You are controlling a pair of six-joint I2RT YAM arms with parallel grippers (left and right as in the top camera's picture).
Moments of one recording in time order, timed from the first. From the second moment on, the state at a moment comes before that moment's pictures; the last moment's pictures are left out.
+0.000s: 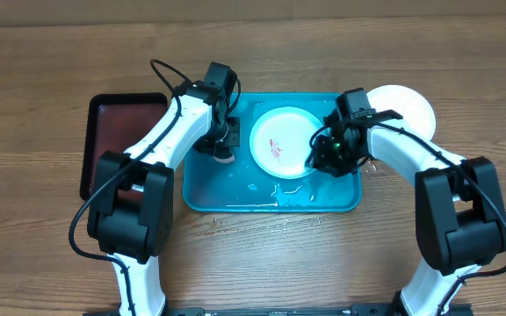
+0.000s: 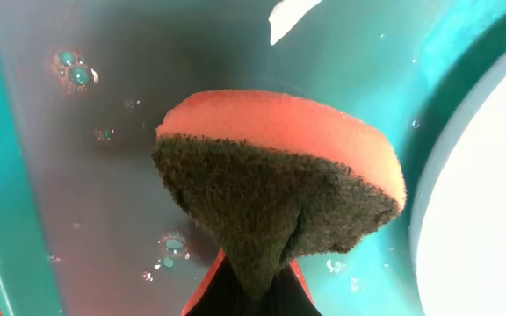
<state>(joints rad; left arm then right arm) -0.33 2.05 1.51 -0.90 0.05 -0.36 0.25 1.92 1.17 -0.64 -0.40 0.38</state>
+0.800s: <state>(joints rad) -0.33 2.05 1.51 -0.90 0.05 -0.36 0.25 1.94 1.18 -0.33 -0.12 0.23</state>
